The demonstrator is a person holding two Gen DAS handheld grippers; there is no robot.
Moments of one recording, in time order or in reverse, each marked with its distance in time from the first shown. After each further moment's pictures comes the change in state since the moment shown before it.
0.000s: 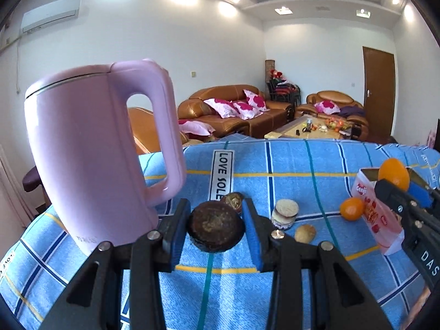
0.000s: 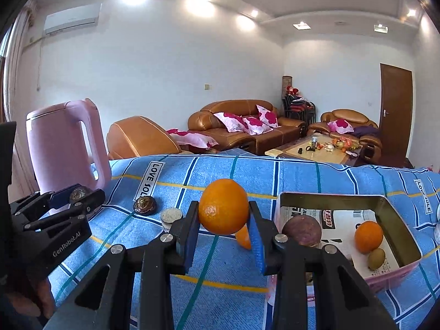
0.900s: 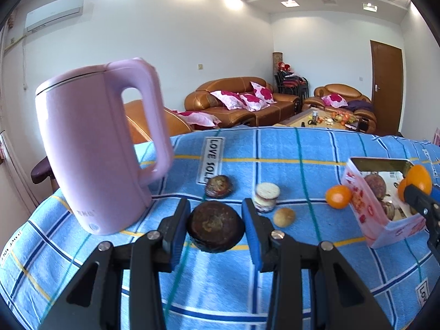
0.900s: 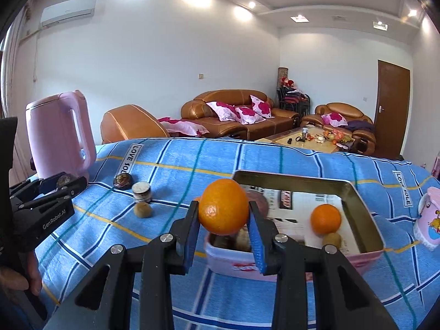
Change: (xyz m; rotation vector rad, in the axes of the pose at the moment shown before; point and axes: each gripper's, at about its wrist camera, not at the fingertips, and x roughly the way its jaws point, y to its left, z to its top) left arm -0.023 -0.040 -0.013 -0.007 0.043 0.045; right arm -0.034 -0.058 -0.018 -0.009 0.052 -0.031
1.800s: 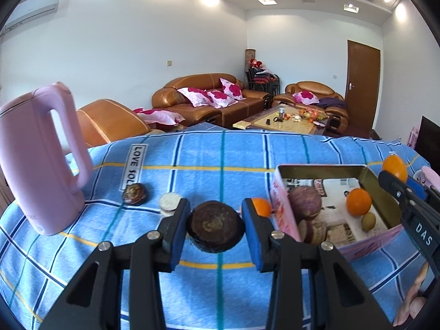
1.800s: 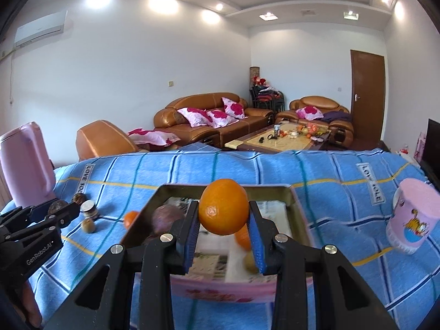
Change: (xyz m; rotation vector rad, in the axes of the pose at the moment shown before) left arm 0.004 -0.096 0.021 0.010 0.025 -0.161; right arm 0.001 -0.093 0.012 0.090 -0.035 -0.121
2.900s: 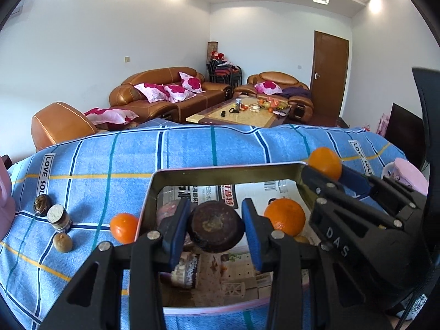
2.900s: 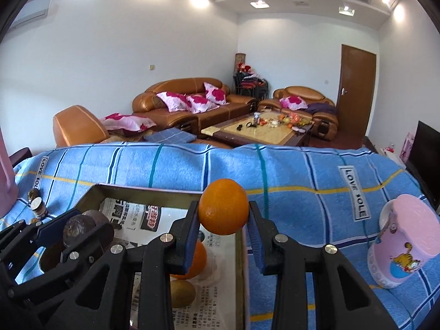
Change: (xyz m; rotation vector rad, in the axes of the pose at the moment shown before) left arm 0.040 -0.119 0.010 0.062 0.048 -0.179; right arm 0.059 -0.050 0.011 -0.029 0.124 -0.067
